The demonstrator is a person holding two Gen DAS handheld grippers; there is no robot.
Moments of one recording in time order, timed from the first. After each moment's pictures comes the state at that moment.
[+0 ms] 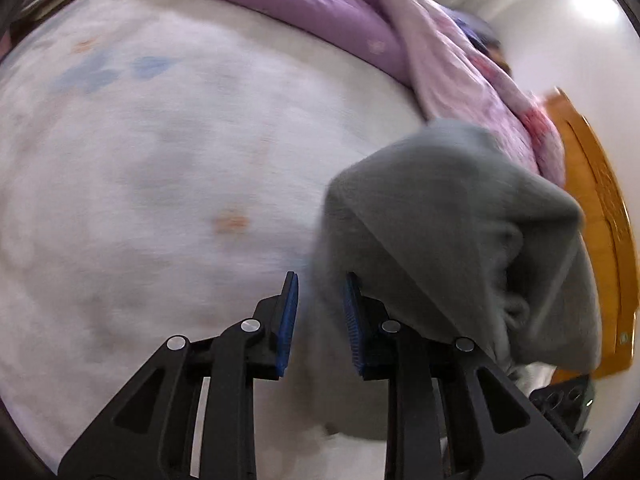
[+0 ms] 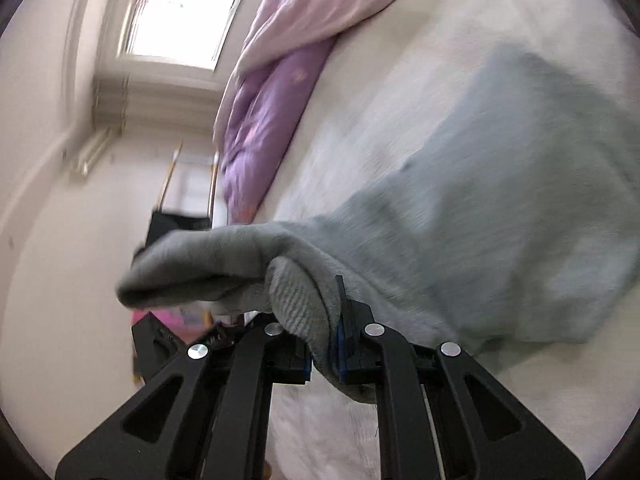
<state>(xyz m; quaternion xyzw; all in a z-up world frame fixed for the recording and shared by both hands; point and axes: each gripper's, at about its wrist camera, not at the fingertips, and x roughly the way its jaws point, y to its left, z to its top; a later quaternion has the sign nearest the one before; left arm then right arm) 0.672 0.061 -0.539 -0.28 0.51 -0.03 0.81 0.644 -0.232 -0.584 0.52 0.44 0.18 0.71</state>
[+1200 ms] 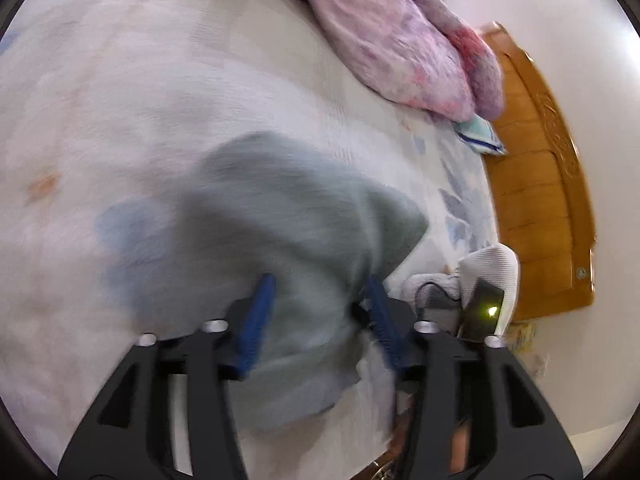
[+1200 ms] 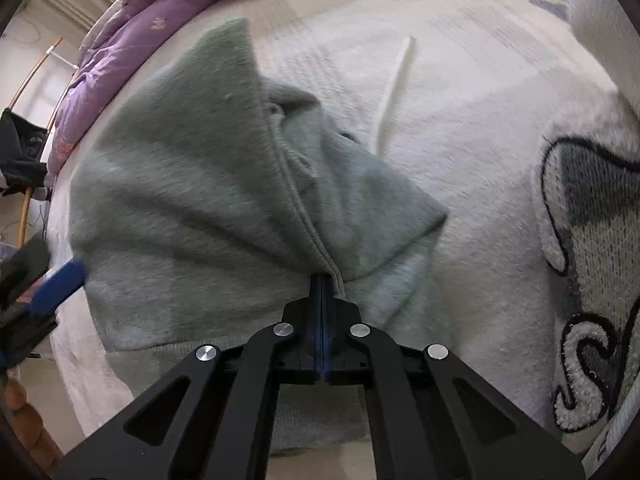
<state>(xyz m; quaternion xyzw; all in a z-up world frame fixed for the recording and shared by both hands) 0.698 -0.025 -0.569 -0.29 0.56 -0.16 0.76 0.725 -0.290 -0.649 0.19 0.61 0.05 0.77</state>
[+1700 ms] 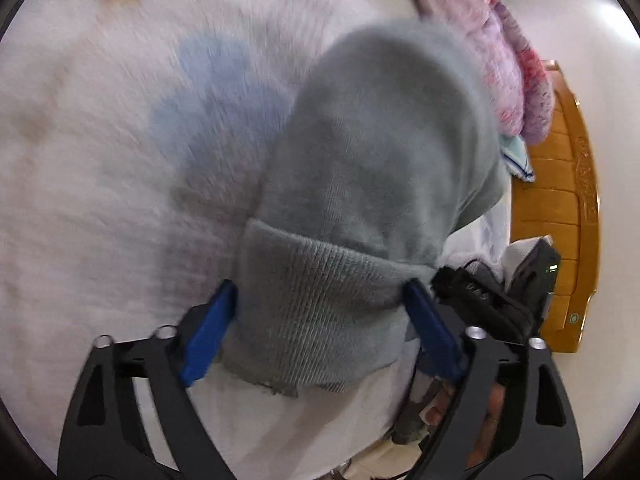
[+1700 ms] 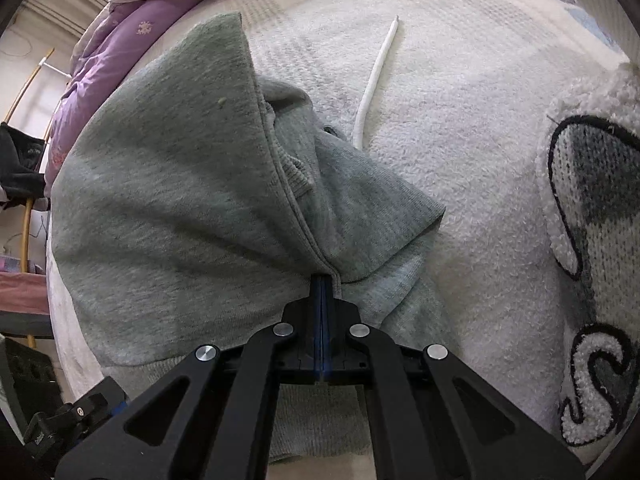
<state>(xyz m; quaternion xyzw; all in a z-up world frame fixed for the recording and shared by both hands) 0.649 -0.022 -0.657 -0.37 0.62 -0.12 0.68 0.733 -0.290 -0.658 0.21 0.61 0.04 0.76</state>
